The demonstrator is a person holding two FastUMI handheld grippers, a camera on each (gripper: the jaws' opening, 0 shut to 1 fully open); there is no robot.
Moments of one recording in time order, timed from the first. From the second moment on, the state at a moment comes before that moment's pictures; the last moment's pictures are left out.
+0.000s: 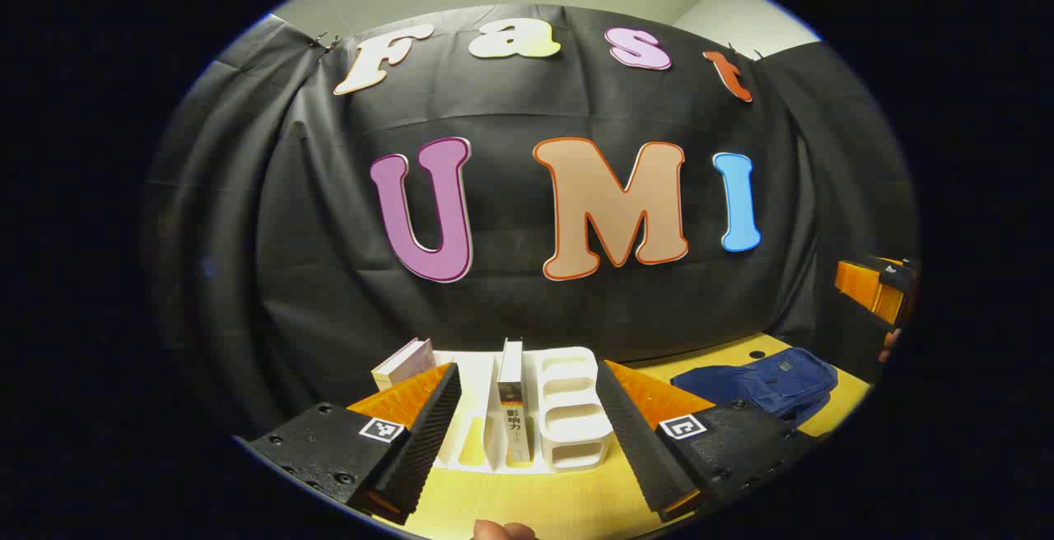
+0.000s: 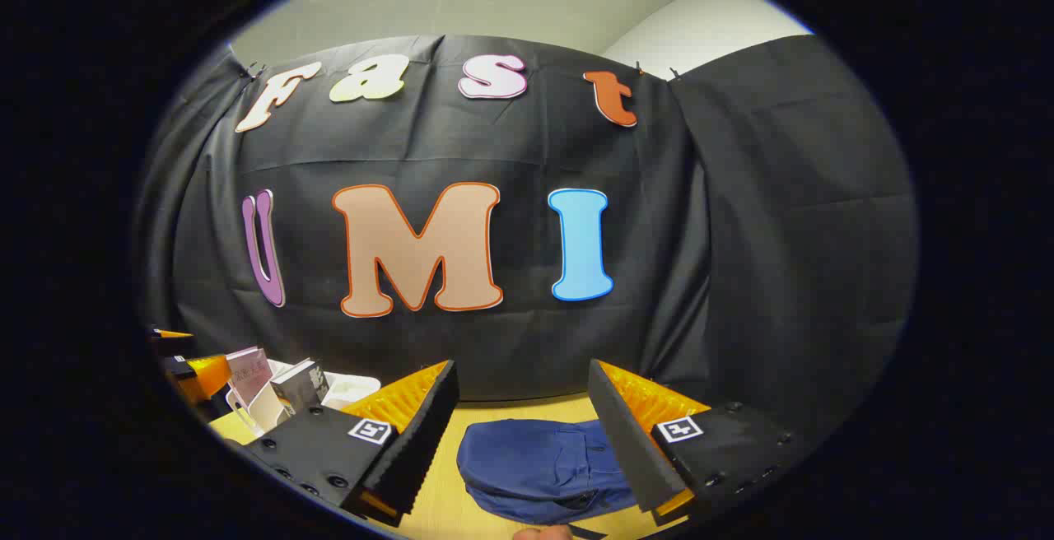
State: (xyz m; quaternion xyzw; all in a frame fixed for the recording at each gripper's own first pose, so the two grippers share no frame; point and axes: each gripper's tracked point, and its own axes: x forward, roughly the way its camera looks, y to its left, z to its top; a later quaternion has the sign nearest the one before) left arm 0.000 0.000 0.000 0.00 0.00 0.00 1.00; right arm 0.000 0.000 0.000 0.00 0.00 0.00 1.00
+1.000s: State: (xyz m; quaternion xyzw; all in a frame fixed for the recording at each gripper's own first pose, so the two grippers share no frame) left arm 0.001 0.005 -0.001 0.02 0.01 0.01 1.00; right arm 0.004 -0.009 0.002 -0.03 0.00 0.01 1.00
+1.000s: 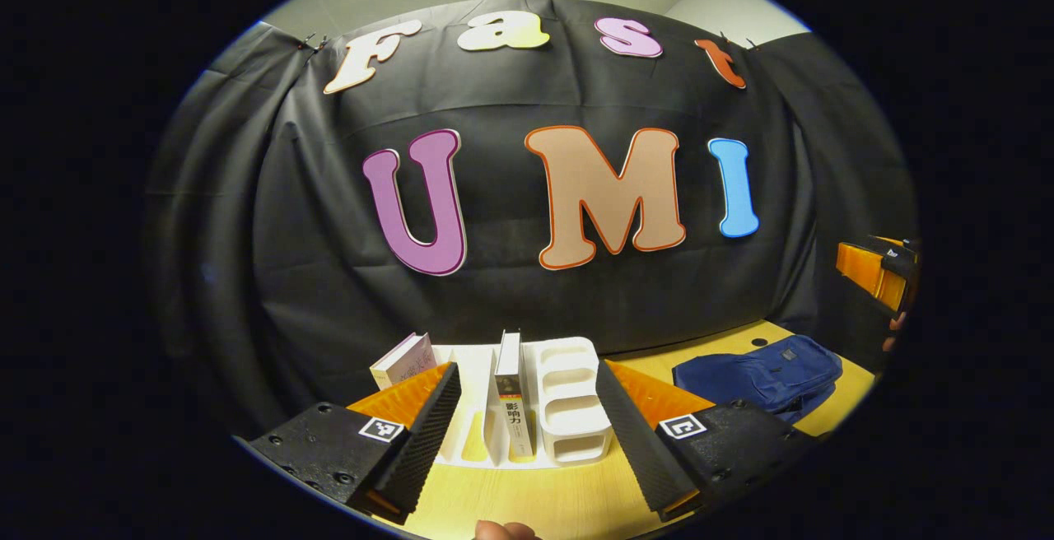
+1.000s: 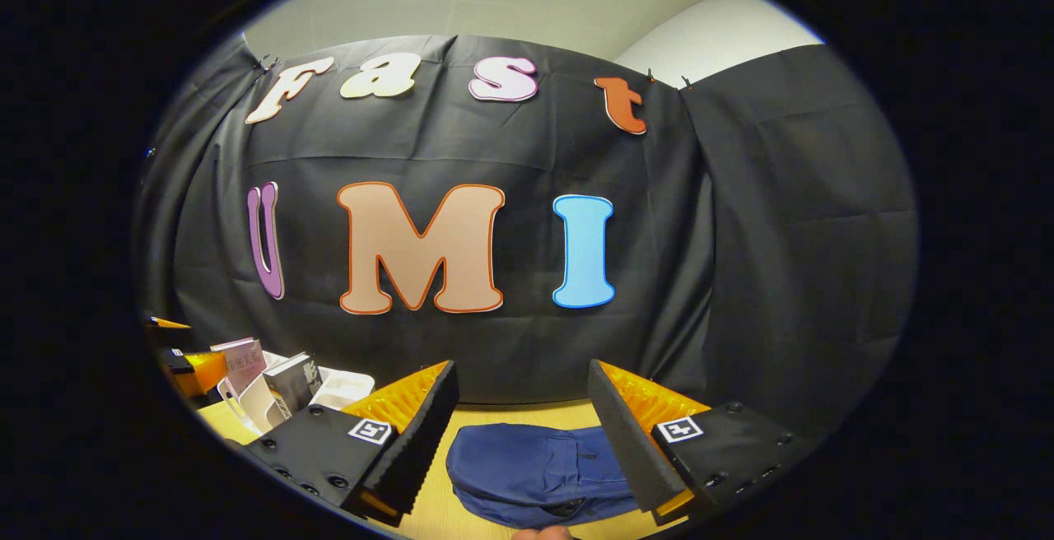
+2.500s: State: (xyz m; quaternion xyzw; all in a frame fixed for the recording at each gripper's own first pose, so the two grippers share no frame) left arm 0.004 0.058 -0.012 0.02 0.02 0.08 1.00; right arm 0.045 0.006 -0.275 -0.56 0.15 0.25 0.78
